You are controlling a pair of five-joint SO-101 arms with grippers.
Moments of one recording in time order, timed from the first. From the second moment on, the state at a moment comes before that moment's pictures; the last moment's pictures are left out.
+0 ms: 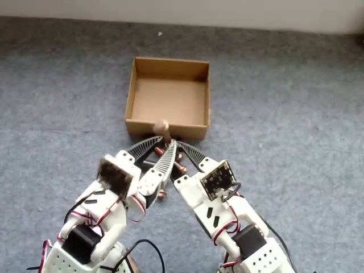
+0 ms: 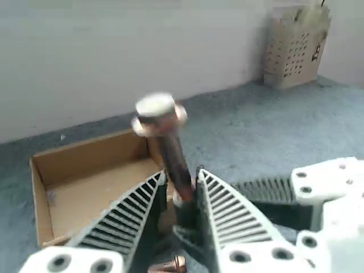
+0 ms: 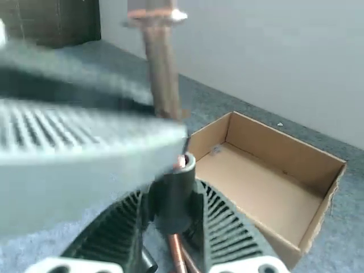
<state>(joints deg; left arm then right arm) 26.5 -101.1 80.5 39.3 5.1 -40.5 -95.2 92.4 17.1 8.0</state>
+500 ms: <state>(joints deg) 26.0 -100.5 79.3 44.8 4.9 -40.0 -95.1 92.4 17.1 8.0</state>
